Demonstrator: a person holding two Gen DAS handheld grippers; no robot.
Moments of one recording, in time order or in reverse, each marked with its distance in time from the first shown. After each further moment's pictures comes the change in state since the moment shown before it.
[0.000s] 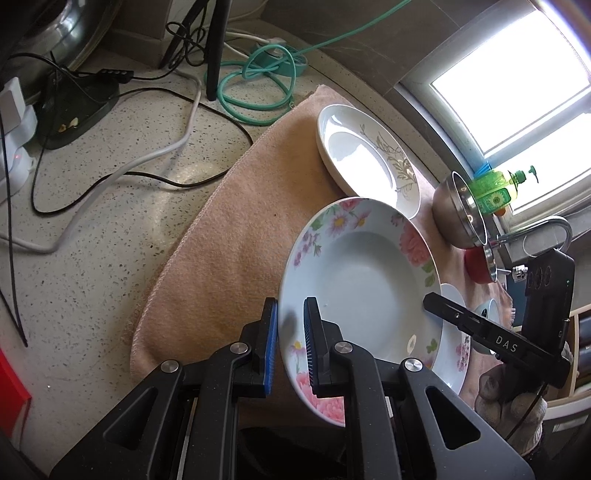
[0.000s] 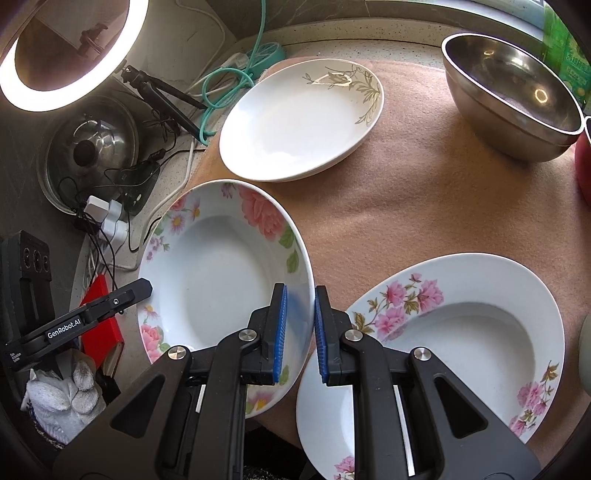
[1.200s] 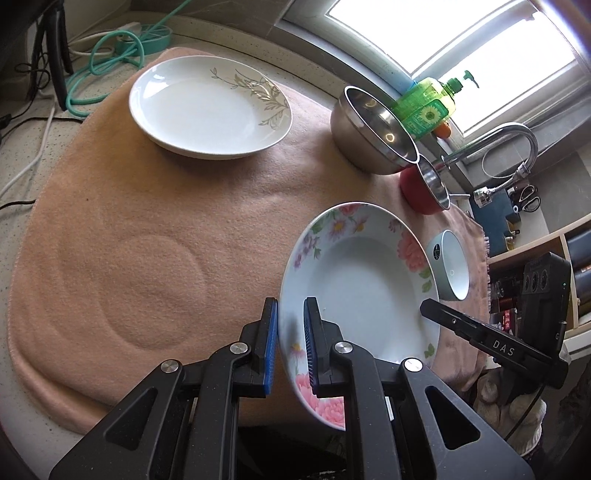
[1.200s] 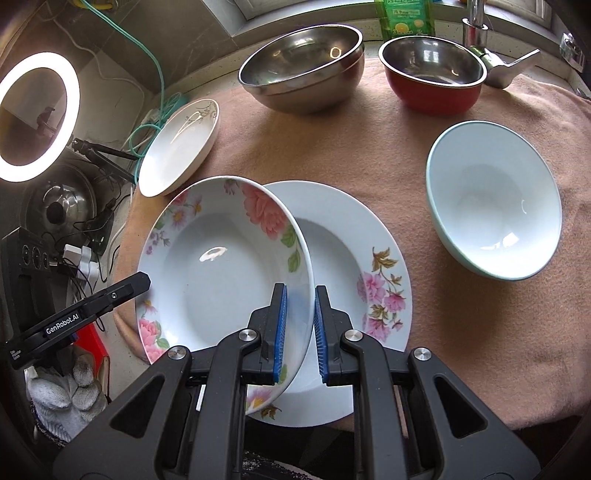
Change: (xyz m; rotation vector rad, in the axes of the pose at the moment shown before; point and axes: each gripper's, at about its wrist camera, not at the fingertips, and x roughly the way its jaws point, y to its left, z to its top) left arm 0.049 -0.120 -0.028 0.246 0.129 -0.120; right arm -0.084 -0.109 -0.075 0.253 -0.090 -0.117
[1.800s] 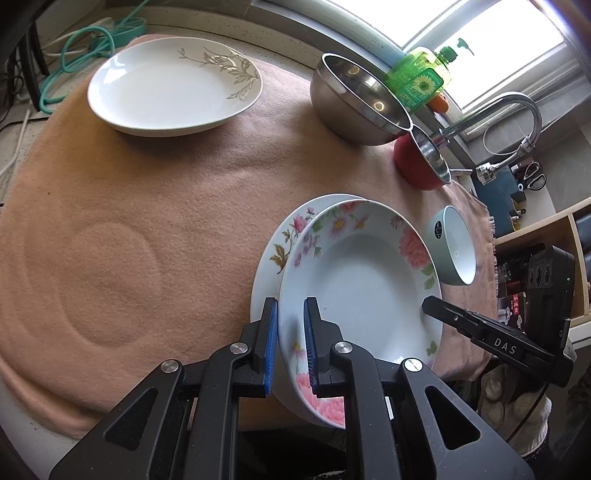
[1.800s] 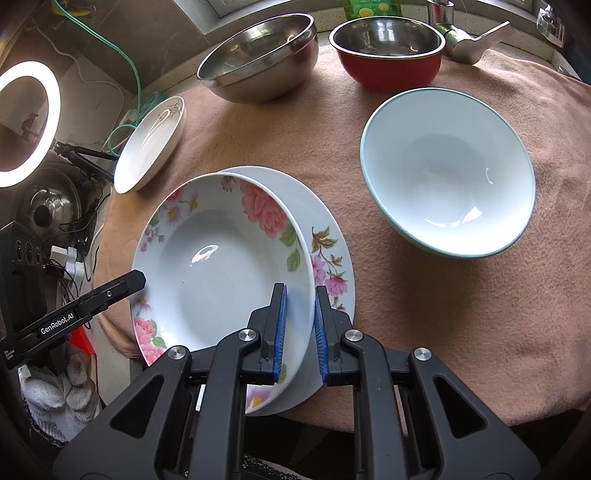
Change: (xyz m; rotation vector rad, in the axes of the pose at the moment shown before) left arm 0.028 -0.025 -0.006 0.041 0.052 0.019; right arm 0.005 -0.031 -0.007 0.028 0.022 -0.035
